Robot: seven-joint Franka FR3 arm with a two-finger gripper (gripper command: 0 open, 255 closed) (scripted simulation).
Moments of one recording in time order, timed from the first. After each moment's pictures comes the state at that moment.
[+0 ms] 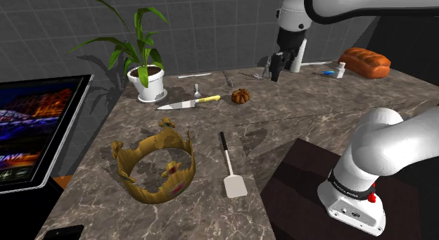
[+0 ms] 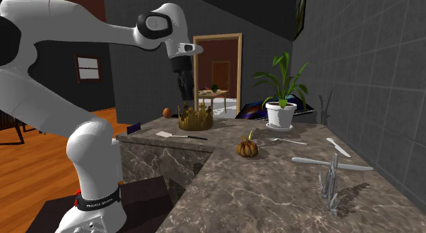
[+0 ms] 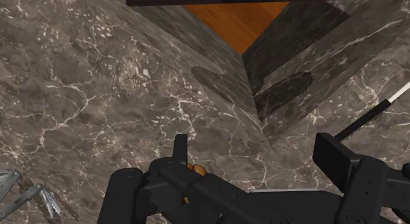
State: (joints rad) arm -0.01 -0.82 0.05 -2.38 -0.10 1.67 0.07
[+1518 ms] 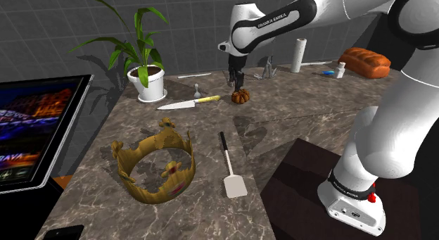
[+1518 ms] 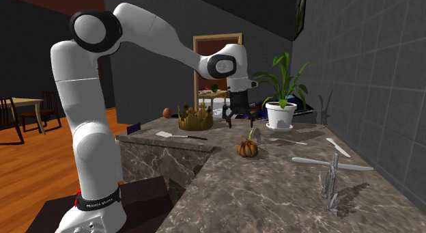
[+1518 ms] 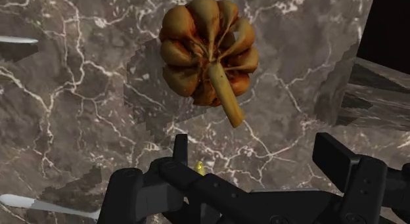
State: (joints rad) arm 0.22 -0.09 -0.29 -2.09 -0.02 2.12 -0.98
